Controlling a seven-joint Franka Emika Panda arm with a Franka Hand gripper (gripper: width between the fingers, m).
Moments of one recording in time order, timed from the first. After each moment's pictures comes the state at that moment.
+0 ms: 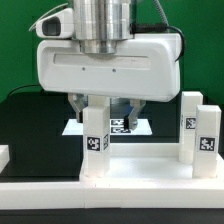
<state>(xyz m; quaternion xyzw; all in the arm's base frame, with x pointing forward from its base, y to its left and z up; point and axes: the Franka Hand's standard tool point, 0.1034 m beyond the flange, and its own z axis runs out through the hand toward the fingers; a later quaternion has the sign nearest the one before) 0.635 -0.040 0.105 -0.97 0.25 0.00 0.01</state>
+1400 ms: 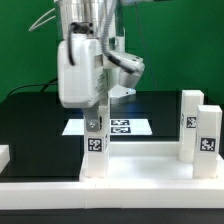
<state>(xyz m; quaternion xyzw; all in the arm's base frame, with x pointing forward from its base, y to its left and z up) 0.632 -0.051 0.103 -0.59 0.80 -0.02 0.05</state>
